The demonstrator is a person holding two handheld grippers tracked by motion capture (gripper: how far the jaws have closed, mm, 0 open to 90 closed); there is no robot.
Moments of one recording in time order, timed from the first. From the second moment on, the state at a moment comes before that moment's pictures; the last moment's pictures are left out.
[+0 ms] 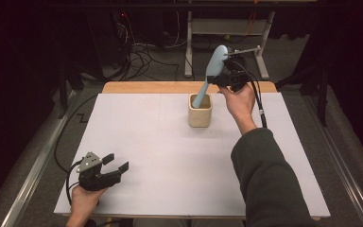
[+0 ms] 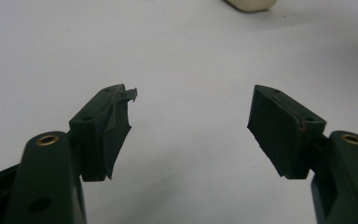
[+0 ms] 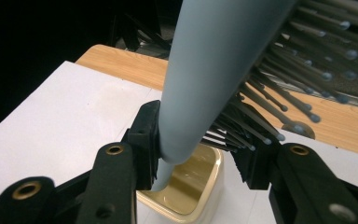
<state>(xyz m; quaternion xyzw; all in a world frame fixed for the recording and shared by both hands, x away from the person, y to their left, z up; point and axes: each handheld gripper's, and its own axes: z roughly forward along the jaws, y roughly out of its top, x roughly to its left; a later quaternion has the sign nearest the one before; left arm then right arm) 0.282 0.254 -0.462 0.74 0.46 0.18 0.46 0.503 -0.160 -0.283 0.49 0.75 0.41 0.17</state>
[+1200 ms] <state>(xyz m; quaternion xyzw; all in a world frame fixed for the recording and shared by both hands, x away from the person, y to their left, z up) 0.282 0.254 -0.461 0.74 0.46 0.18 0.46 0.509 -0.146 -0.299 0.49 0.76 0.38 0.17</state>
